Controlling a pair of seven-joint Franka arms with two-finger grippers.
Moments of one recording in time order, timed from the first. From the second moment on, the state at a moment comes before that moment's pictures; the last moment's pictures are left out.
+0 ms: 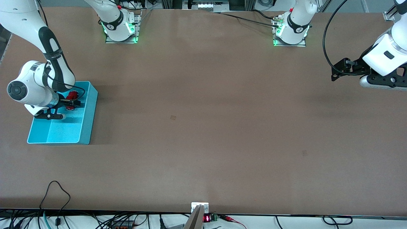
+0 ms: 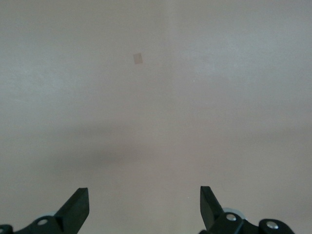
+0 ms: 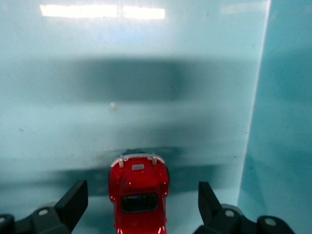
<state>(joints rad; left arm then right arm) -0.07 0.01 -0.01 -1.59 0.00 1.55 -0.01 -0.03 0.45 -0.28 -2.11 -0.10 2.38 -0.20</state>
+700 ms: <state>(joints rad) -0.07 0.01 -0.01 -1.59 0.00 1.55 -0.01 0.03 0.26 -0.19 -1.71 -0.10 1.86 -0.20</state>
